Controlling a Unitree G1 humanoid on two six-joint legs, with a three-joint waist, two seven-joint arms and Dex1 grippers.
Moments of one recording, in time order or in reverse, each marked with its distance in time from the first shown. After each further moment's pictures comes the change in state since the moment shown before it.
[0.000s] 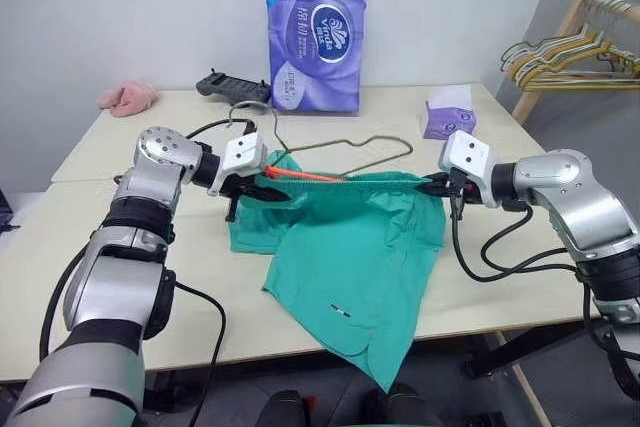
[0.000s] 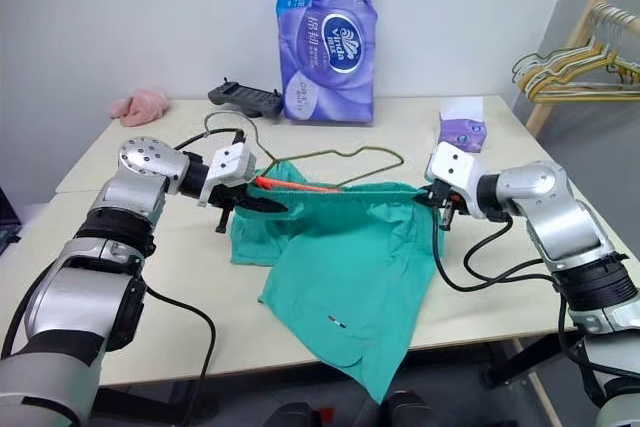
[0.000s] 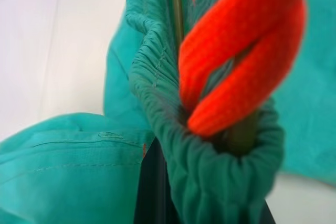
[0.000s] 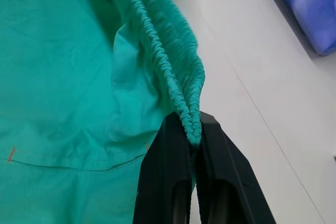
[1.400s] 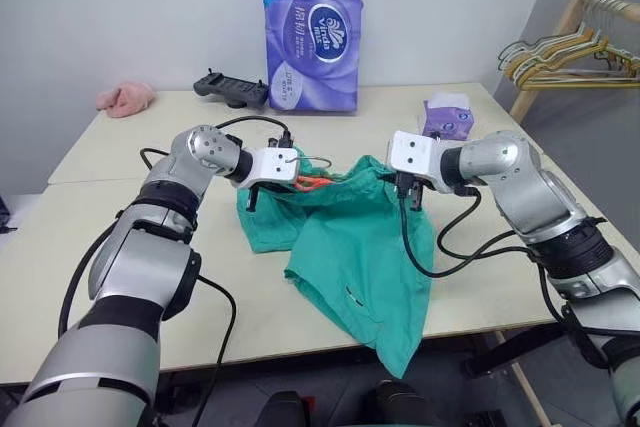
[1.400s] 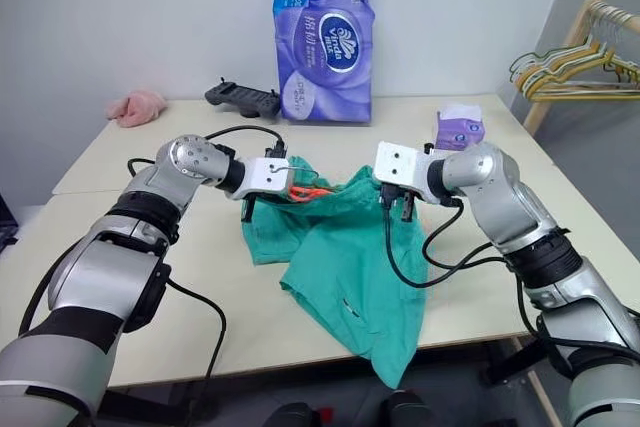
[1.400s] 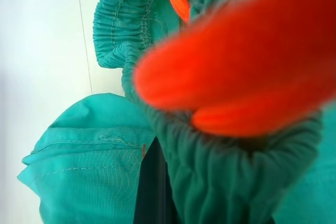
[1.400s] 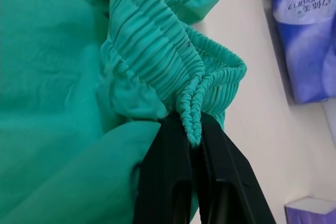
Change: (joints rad) left arm -0.147 -0.098 -0.145 0.224 0.281 -0.252 0.387; right arm -0.171 0.133 0.186 0.014 -0.254 -0.019 0.016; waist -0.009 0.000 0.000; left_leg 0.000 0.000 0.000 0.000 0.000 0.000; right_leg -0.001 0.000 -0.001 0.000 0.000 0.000
